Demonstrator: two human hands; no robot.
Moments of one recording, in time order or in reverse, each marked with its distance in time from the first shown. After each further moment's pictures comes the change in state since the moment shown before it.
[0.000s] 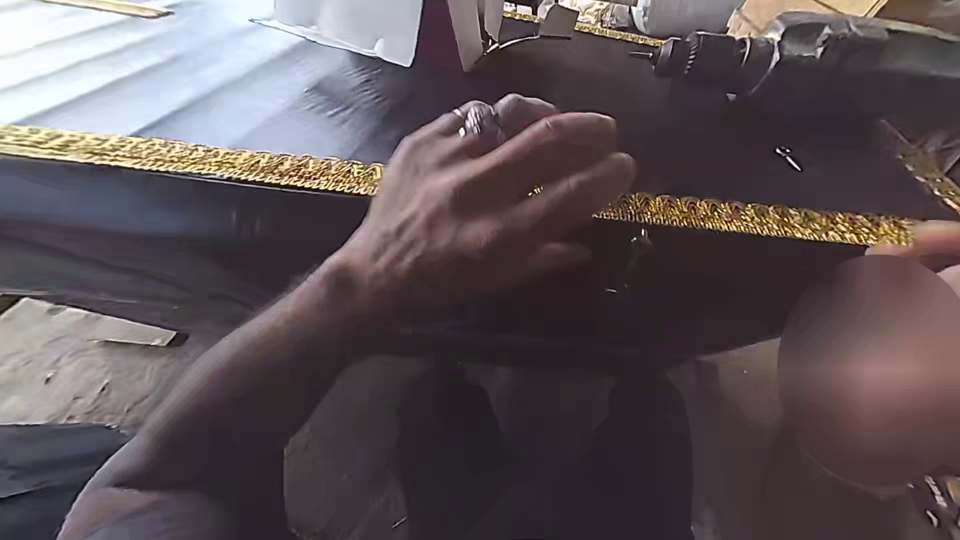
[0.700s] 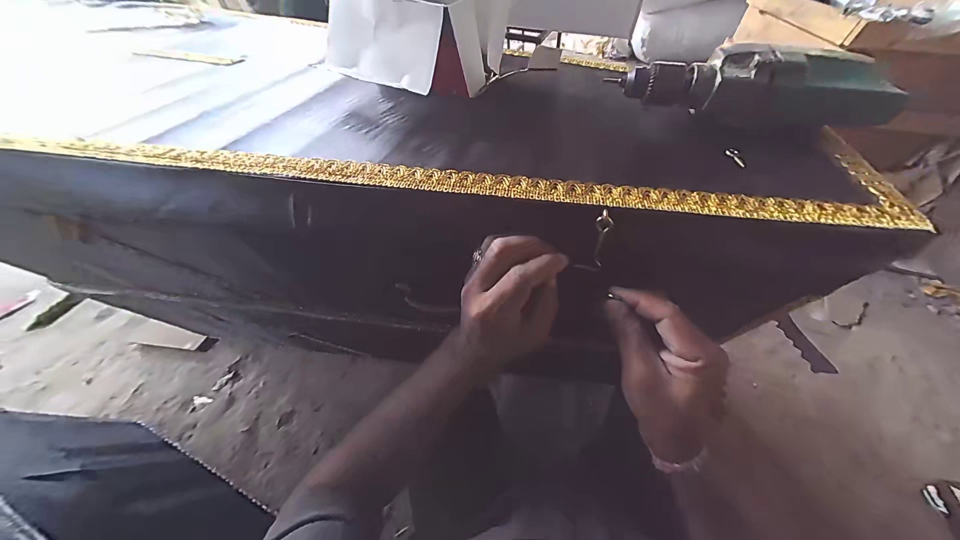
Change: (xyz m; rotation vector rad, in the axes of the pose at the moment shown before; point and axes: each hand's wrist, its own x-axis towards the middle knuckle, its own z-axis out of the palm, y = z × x) left_hand -0.057 0.091 0.078 -0.313 0.542 -0.418; right_hand -0.083 -0.047 0.052 0.408 -0.228 0.194
